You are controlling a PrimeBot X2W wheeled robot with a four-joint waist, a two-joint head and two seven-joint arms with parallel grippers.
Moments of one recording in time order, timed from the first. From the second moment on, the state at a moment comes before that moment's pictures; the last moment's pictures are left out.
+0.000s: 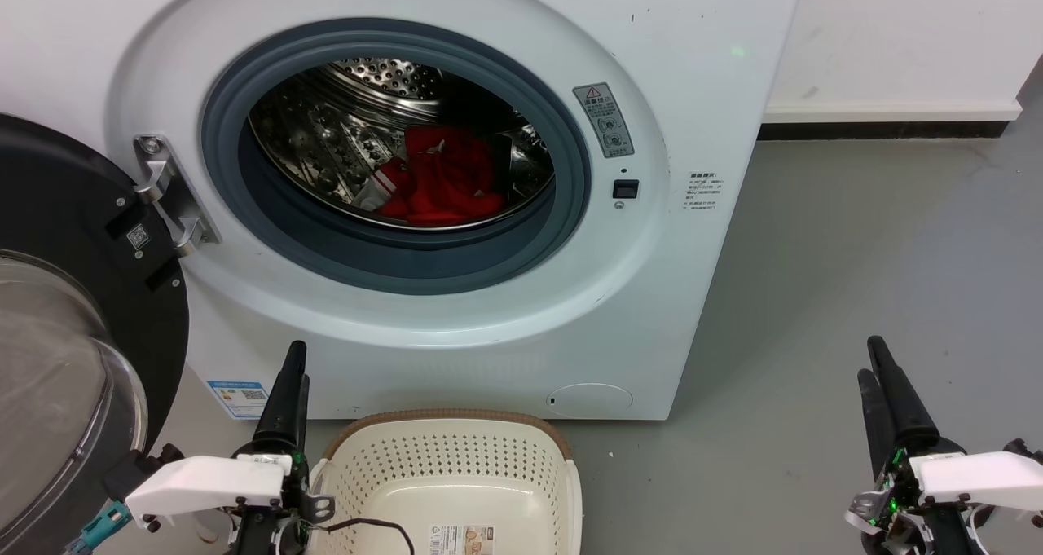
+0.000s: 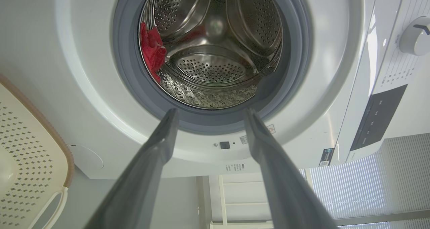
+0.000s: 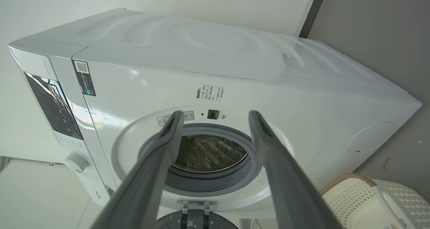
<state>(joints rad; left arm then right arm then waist) -0.09 0.05 0.07 0.22 -1.45 -0.13 0.04 -0.06 -0.05 -0.09 0.22 1.46 0.13 0.04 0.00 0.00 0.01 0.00</state>
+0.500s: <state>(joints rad) -0.09 0.05 0.01 0.18 -1.08 -0.13 -0.02 -0.04 -0.05 -0.08 0.15 1.06 0.13 -0.02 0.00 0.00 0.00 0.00</state>
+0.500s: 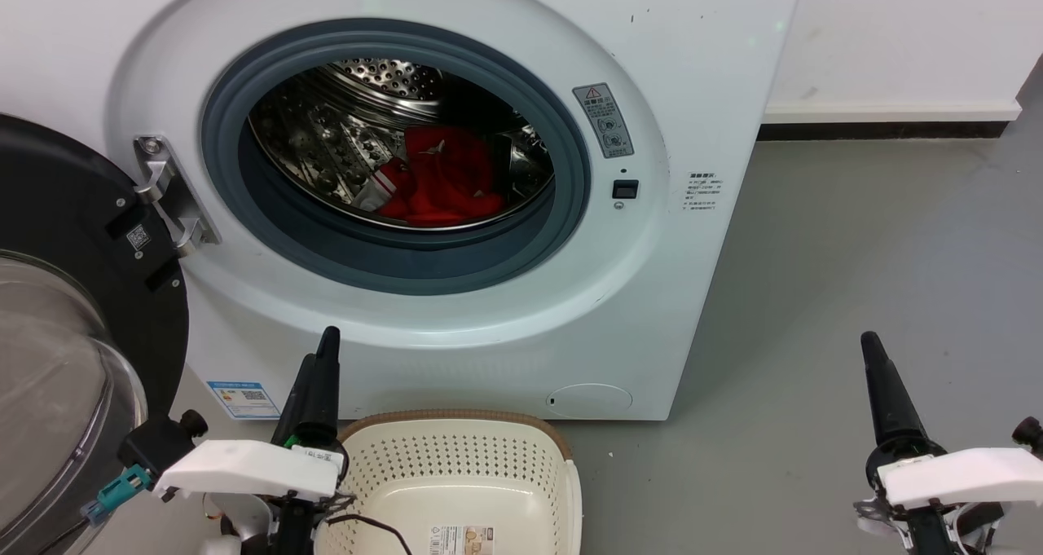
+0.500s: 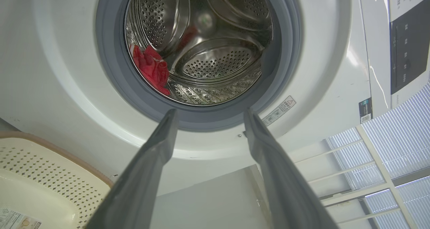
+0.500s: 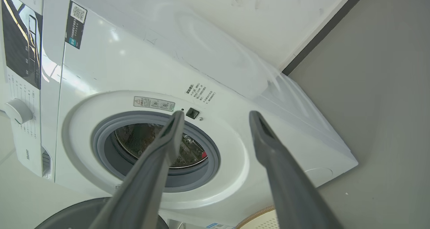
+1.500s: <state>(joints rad) -0.13 0.09 -0.10 0.17 -0.60 -0.09 -0.12 -0.01 -0.05 -0.07 0.11 0.54 0.13 -0.12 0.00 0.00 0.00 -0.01</state>
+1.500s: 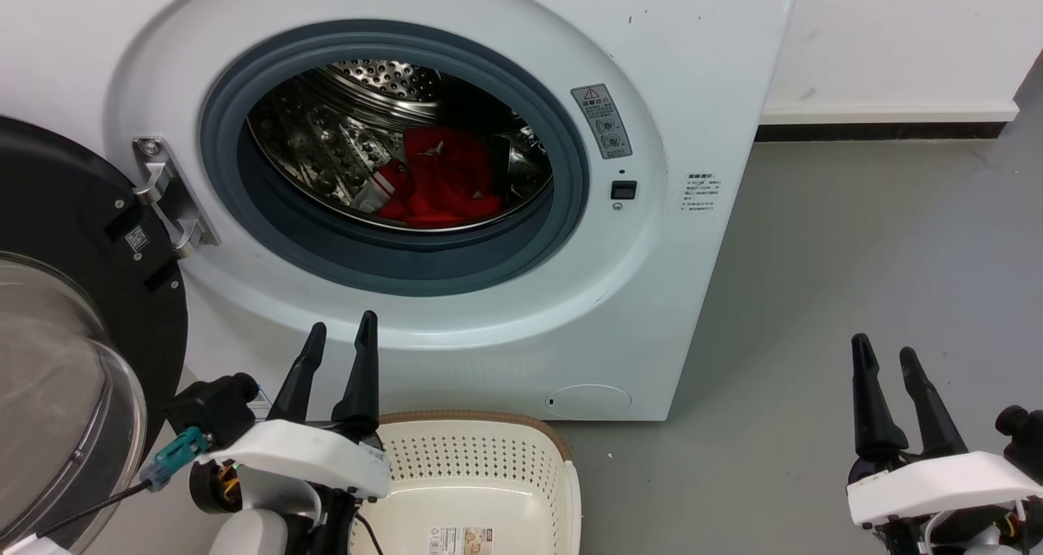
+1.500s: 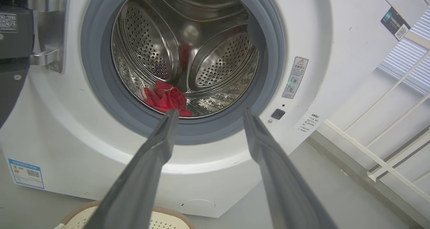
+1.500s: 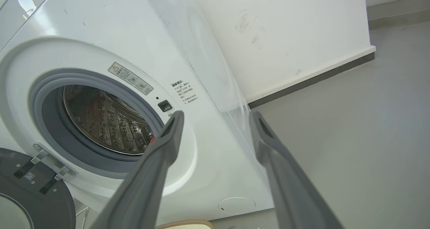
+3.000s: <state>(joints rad) -0.11 0.11 -0.13 0.17 -0.19 -0.02 -0.23 0.01 -0.05 -0.06 0.10 0.08 0.13 -0.21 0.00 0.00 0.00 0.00</state>
